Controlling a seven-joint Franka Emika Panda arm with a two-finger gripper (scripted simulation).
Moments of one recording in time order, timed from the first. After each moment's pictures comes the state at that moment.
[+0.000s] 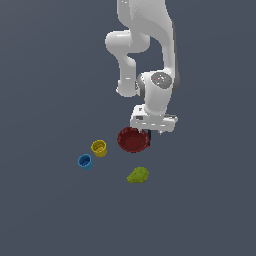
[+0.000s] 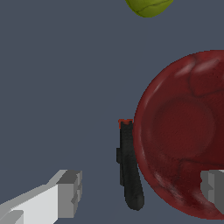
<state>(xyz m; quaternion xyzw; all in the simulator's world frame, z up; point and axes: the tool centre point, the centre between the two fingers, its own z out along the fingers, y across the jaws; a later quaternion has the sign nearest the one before) -0.082 0.109 0.091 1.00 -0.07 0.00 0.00</state>
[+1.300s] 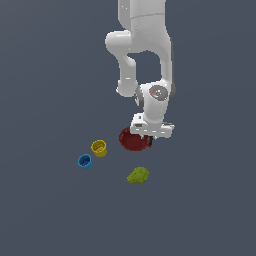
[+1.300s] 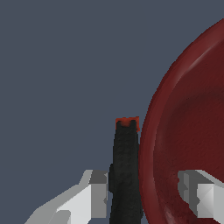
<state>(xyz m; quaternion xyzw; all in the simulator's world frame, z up) -0.084 0.110 0.040 1.00 -0.07 0.00 0.00</state>
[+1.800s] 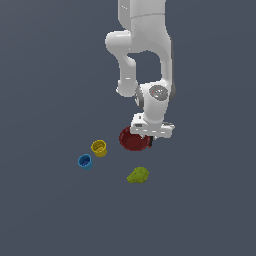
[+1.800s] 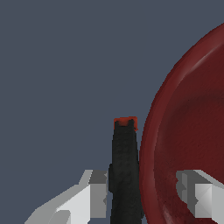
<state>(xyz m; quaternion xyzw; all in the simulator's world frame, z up) -0.083 0.110 0.041 1.00 -0.07 0.00 0.00</state>
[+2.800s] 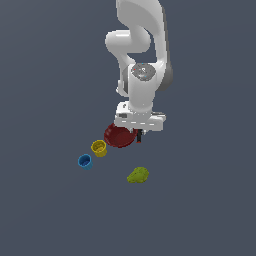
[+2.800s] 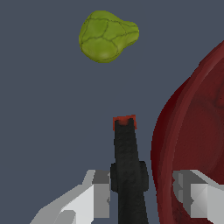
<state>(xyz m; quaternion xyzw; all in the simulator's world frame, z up) -0.052 0.045 0.136 1.00 -0.07 0.00 0.00</state>
